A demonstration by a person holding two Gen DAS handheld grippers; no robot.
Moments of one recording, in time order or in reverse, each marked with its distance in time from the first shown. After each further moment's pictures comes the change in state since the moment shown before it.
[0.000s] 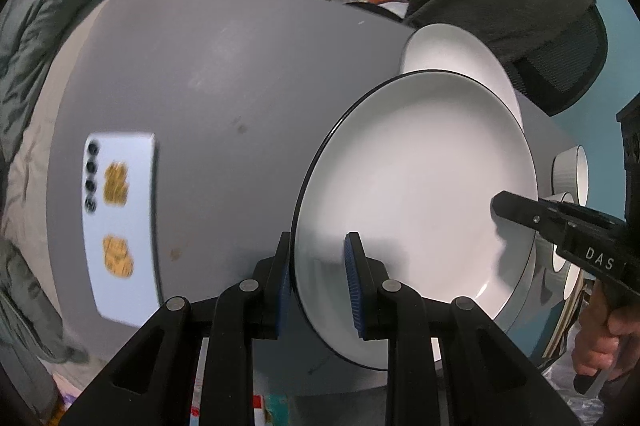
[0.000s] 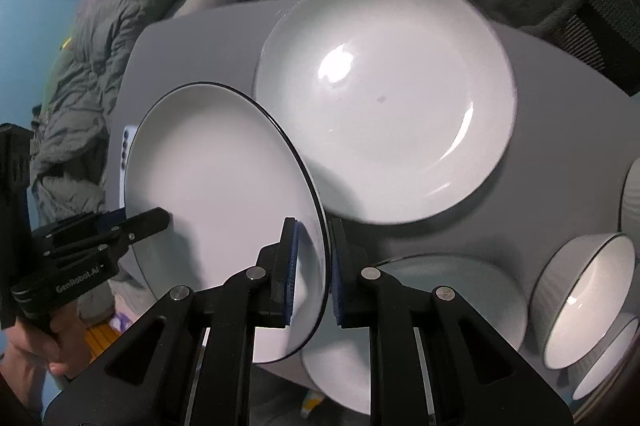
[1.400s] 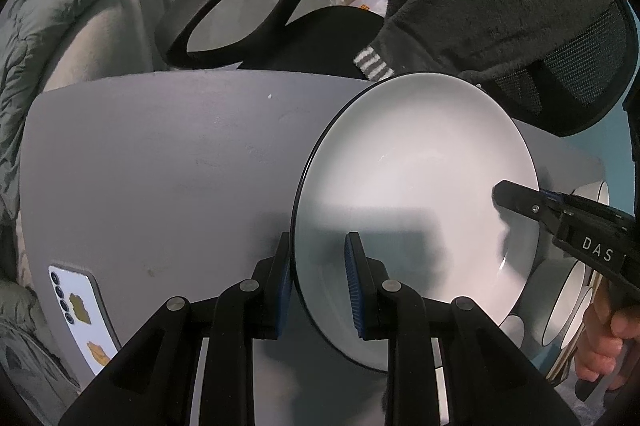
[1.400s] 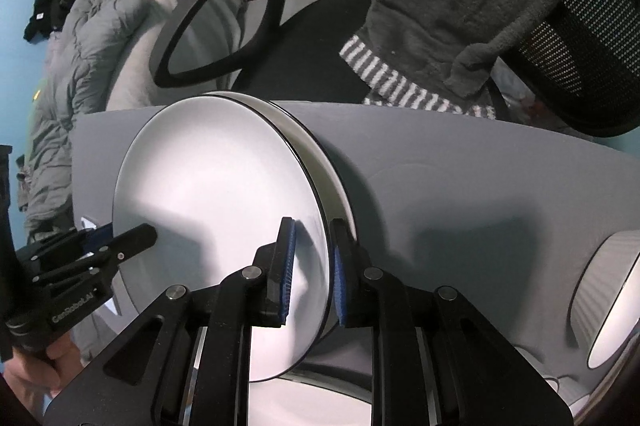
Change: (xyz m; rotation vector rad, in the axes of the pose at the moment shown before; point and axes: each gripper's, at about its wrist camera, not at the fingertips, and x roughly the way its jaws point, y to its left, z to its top) left arm 0.075 -0.136 0.078 0.073 0.059 0.085; right arm -0.005 -0.093 0.070 0.102 0.008 -0.025
